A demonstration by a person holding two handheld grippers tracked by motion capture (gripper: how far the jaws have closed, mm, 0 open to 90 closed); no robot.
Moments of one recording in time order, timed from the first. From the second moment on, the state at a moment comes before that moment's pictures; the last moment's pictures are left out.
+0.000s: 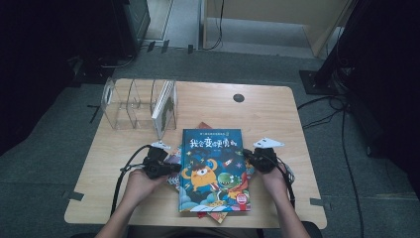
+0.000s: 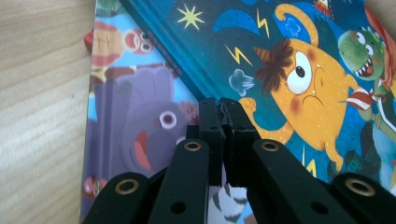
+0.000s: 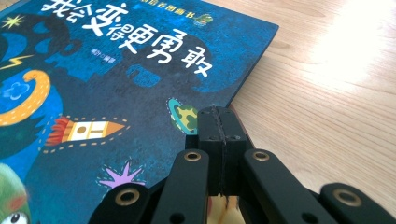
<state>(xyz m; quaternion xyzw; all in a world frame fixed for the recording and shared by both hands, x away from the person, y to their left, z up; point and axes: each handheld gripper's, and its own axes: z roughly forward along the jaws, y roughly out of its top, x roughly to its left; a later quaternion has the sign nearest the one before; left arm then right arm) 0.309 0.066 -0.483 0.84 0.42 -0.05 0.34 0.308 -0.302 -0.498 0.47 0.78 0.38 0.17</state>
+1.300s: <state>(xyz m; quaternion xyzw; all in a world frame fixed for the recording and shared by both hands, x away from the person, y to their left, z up) 0.274 0.073 -0.482 0.83 0.43 -0.04 0.35 0.321 -0.292 -0.494 0.45 0.78 0.41 0.16</state>
